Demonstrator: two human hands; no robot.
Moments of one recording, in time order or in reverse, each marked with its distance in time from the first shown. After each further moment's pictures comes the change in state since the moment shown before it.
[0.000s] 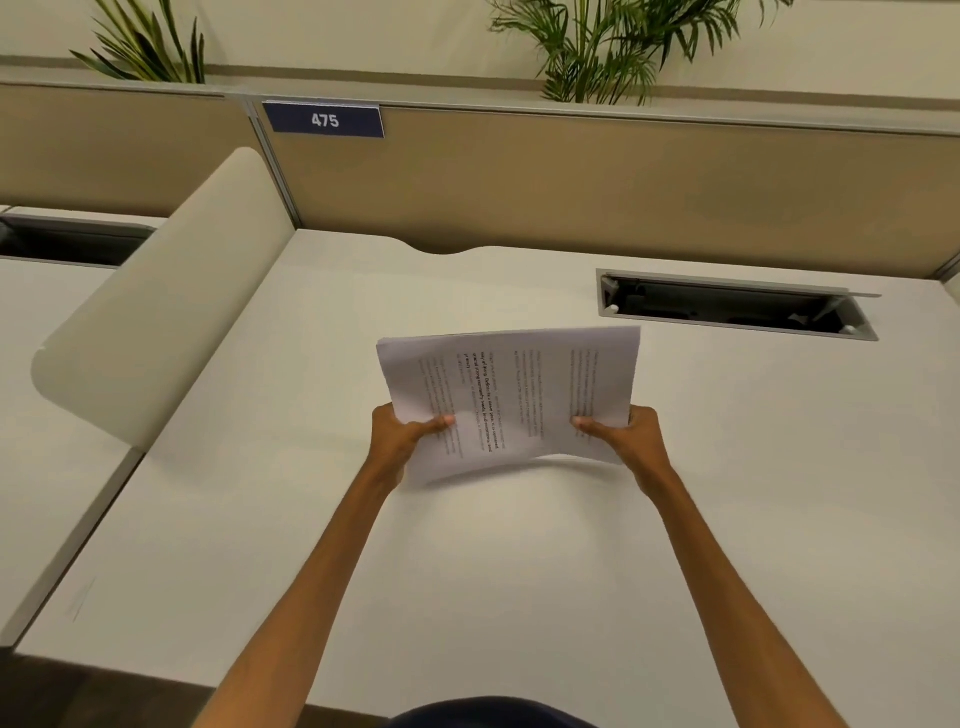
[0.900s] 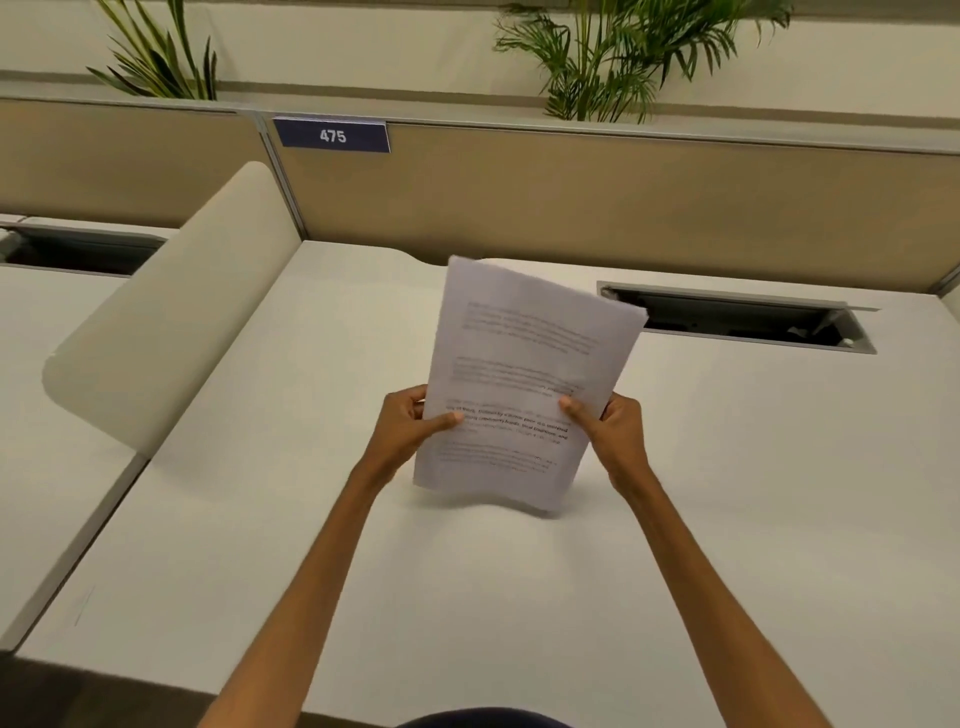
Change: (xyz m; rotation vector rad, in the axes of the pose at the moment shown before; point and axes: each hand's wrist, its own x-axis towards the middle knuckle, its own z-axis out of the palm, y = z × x) left_hand -0.010 0.039 0.007 0.193 -0.174 0.124; right_hand -0.011 -0.039 0.035 0.162 0.032 -0.139
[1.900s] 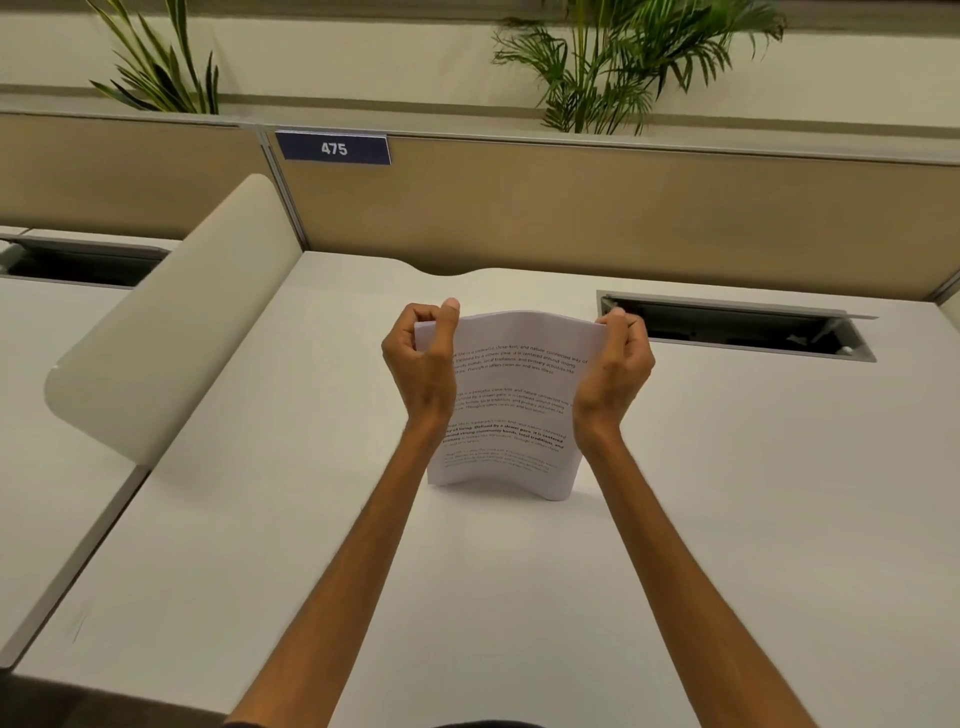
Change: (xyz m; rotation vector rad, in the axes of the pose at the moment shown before) left_hand 0.030 0.092 0.060 -0.046 0.668 0.403; right_hand 0.021 -0.086 0.062 0.133 0.527 -0.262
